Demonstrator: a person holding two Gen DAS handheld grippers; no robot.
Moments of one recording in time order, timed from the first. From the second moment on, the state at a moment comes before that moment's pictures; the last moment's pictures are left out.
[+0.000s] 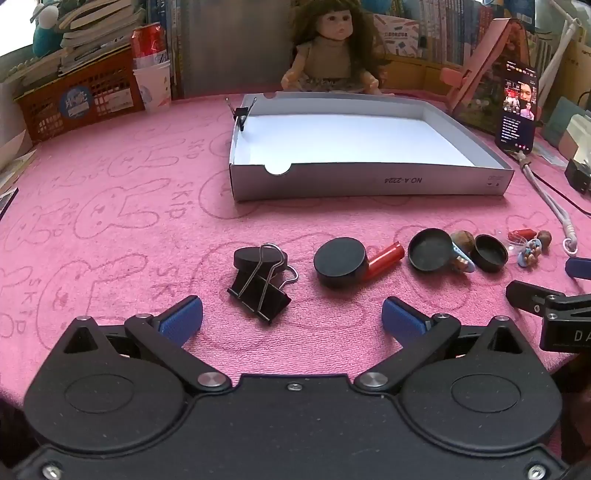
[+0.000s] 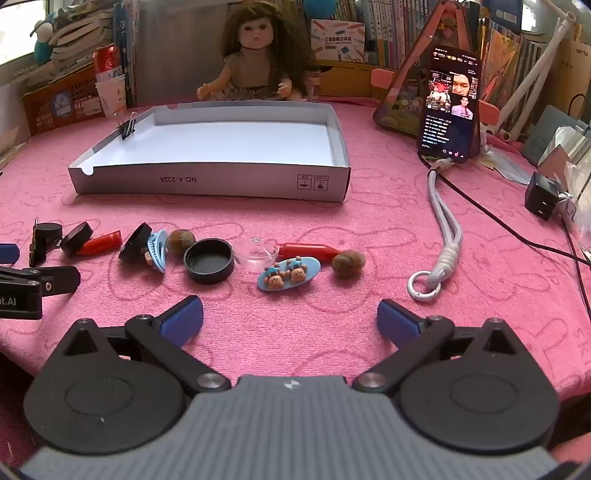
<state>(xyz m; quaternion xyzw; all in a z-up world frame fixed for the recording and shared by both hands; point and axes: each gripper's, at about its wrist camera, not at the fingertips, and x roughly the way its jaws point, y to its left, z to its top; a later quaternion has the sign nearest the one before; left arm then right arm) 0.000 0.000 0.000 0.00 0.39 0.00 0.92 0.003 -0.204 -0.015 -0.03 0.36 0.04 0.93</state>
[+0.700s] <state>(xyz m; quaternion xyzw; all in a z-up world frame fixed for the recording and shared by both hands) 0.000 0.000 0.000 0.00 0.39 0.00 0.92 0.002 -0.204 -0.015 -0.03 0.36 0.04 0.93</state>
